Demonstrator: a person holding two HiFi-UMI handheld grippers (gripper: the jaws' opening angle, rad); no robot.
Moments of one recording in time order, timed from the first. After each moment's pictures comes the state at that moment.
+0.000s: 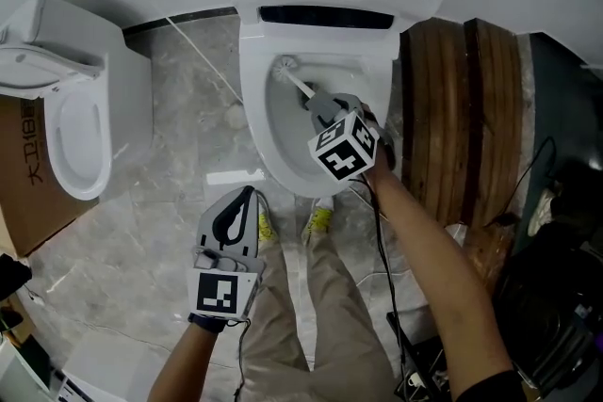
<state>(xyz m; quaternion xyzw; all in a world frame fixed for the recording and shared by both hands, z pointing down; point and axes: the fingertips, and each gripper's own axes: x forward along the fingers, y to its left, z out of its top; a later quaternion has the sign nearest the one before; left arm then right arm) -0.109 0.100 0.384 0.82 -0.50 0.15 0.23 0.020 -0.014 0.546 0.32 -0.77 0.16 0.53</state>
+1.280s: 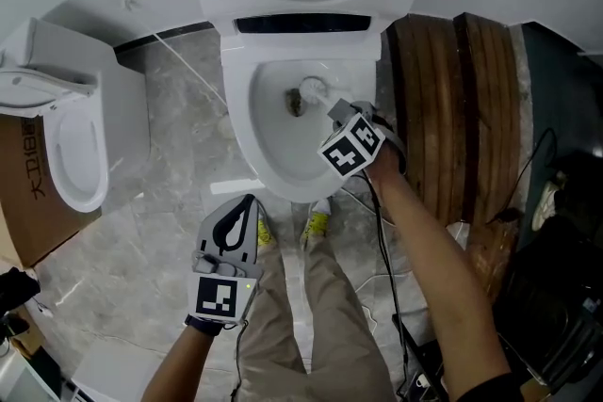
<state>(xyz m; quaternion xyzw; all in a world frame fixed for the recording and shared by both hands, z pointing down) -0.069 0.103 0.381 0.84 -0.47 0.17 0.22 0.116 -0.004 0.571 0.33 -0.69 0.16 0.62</state>
